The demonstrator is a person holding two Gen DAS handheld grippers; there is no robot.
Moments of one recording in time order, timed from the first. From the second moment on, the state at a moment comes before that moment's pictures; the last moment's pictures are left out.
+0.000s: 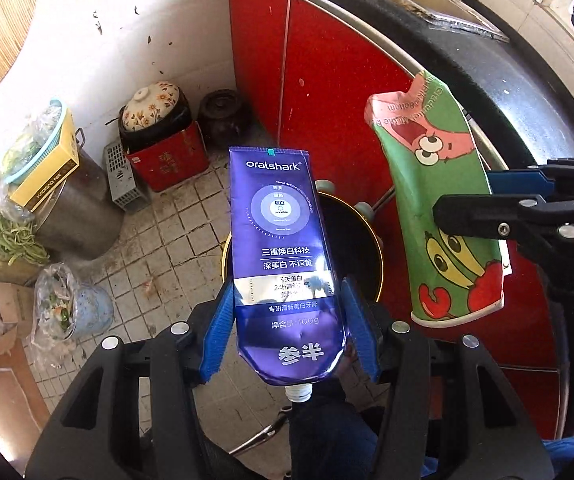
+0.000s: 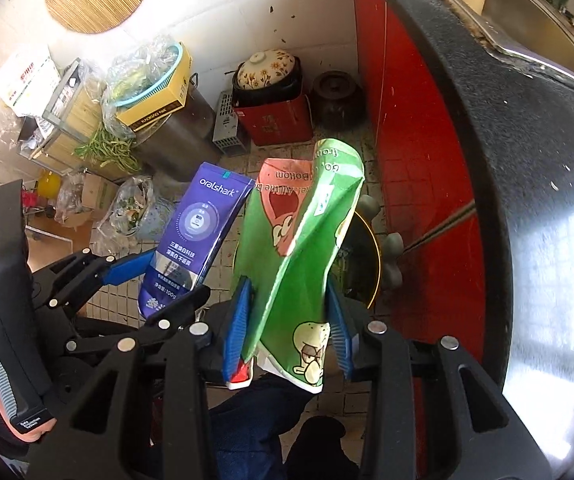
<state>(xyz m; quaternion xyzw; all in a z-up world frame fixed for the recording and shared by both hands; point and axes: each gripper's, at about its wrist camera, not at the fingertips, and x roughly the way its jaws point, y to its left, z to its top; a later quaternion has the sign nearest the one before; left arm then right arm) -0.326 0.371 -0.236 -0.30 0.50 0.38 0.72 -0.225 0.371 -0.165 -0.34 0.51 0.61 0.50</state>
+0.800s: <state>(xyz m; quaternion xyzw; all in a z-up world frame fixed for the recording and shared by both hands) -0.234 0.318 -0.161 -0.17 0.48 0.30 0.80 -0.085 0.206 -0.065 -0.22 0.47 0.50 0.69</state>
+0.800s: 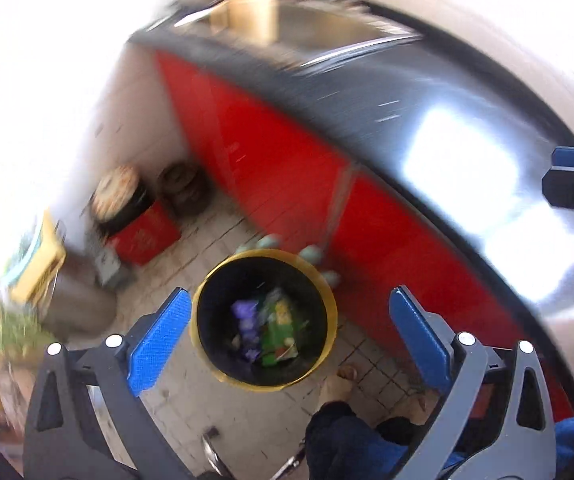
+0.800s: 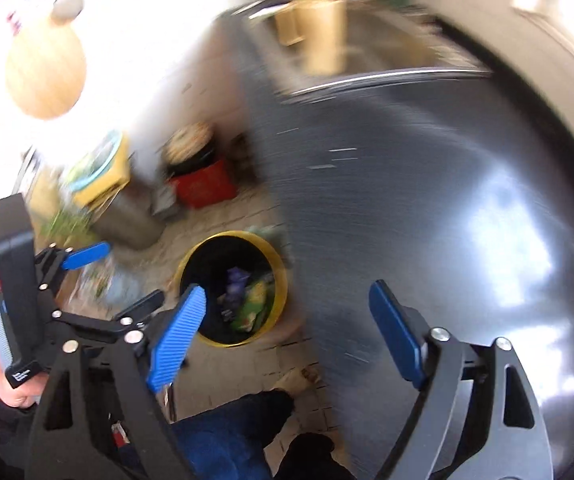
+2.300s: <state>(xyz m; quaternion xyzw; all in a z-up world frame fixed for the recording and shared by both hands) 0.187 -0.010 -0.141 0.03 0.49 -0.08 0.87 0.237 -0.180 -0.143 0.07 0.57 0.16 0.81</state>
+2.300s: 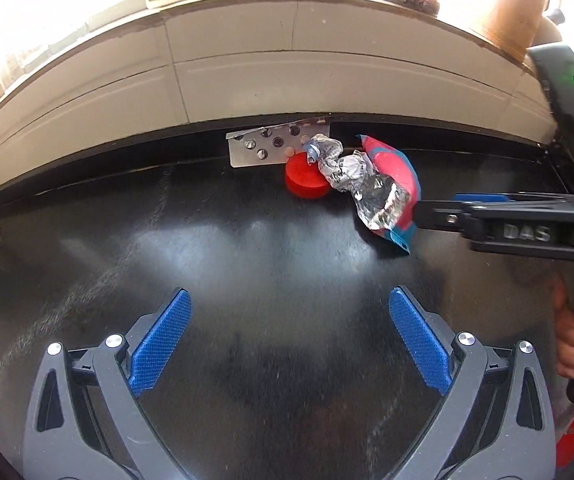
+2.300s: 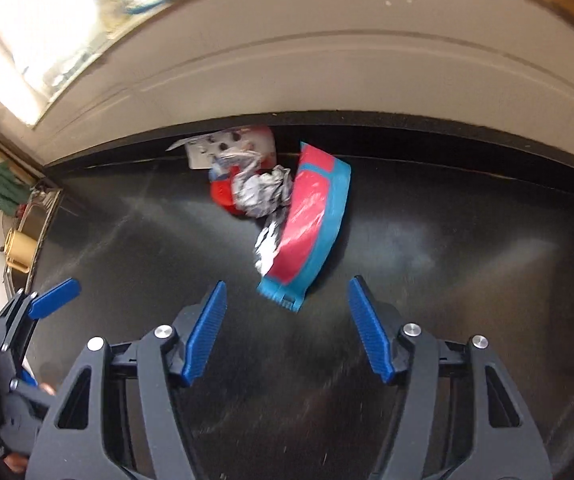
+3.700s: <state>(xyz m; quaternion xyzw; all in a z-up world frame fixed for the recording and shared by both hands) 0.174 -0.046 -0.136 0.08 0.48 -0.10 0.87 0.181 -0.235 -0.117 0.04 0.55 0.19 0.81</state>
